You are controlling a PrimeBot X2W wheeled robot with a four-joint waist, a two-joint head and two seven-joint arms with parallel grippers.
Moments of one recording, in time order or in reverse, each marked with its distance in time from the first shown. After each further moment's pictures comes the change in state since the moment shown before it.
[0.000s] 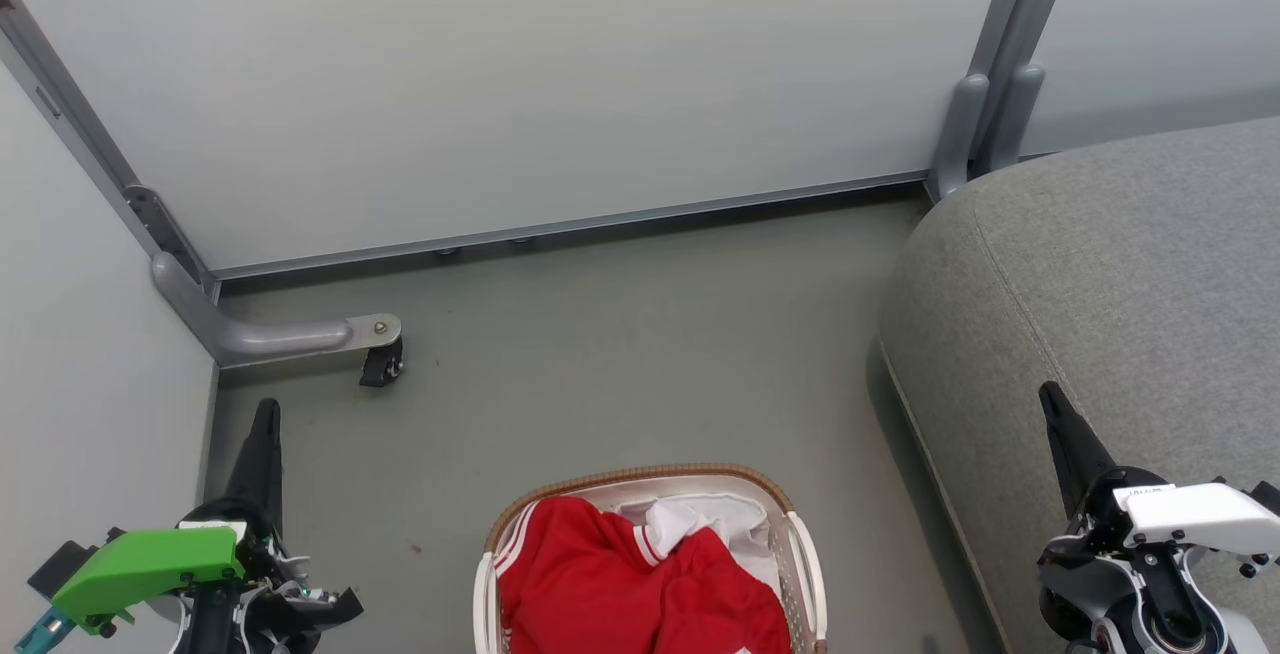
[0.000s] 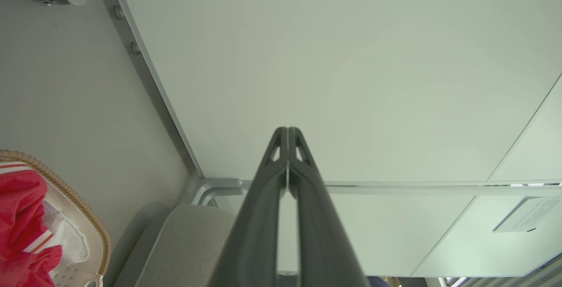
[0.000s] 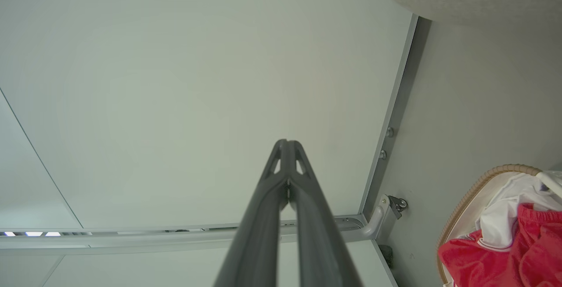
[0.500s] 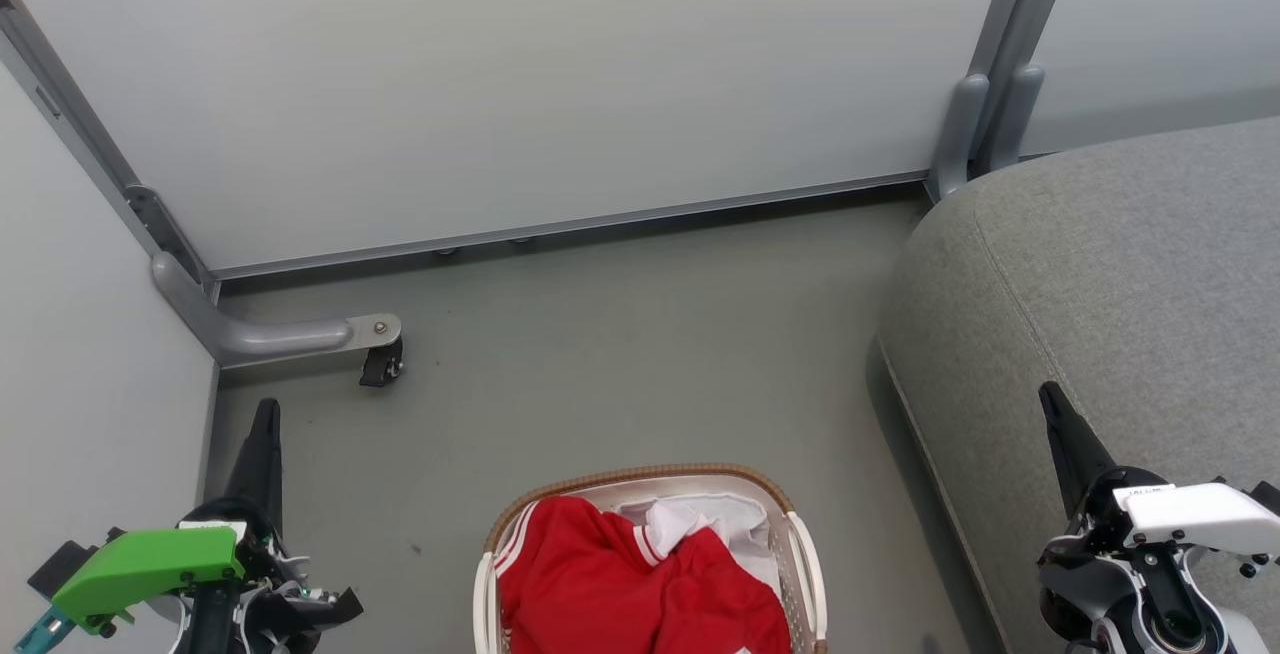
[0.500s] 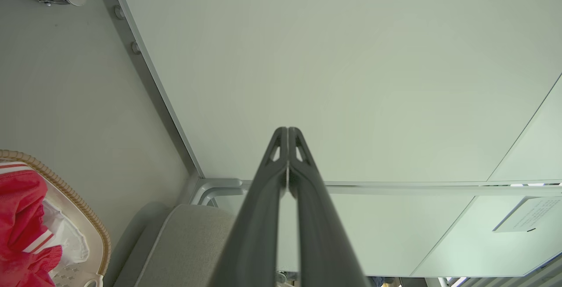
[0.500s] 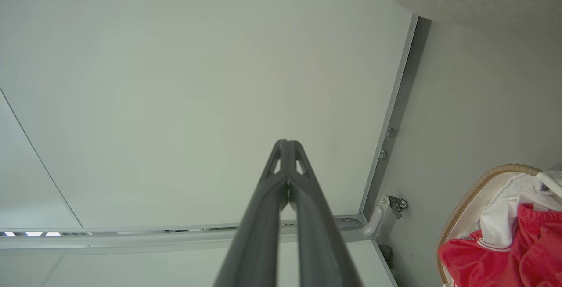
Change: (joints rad) left arm 0.000 0.000 0.000 0.000 0.000 0.000 0.000; right arm 0.000 0.000 0.000 0.000 0.000 0.000 0.000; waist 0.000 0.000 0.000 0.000
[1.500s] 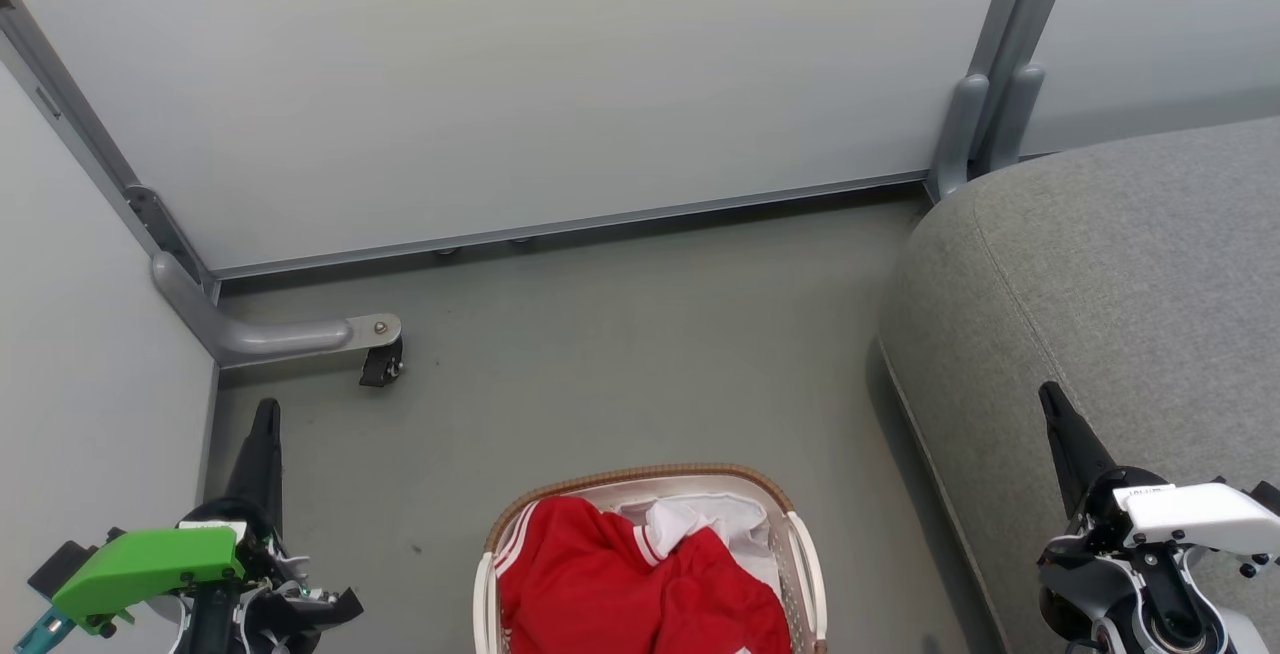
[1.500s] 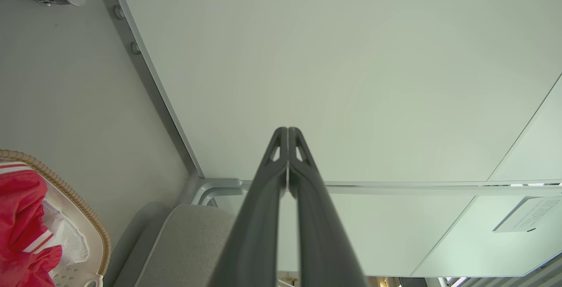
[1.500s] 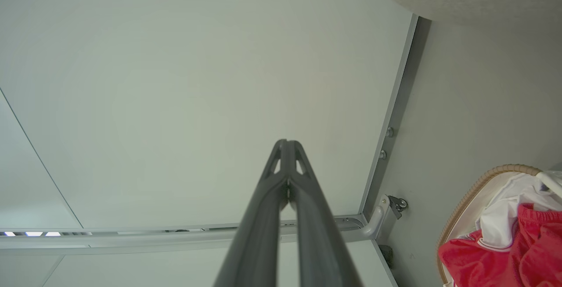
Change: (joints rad) left arm 0.000 0.000 0.000 0.000 0.000 0.000 0.000; right arm 0.000 0.000 0.000 0.000 0.000 0.000 0.000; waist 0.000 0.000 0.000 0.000
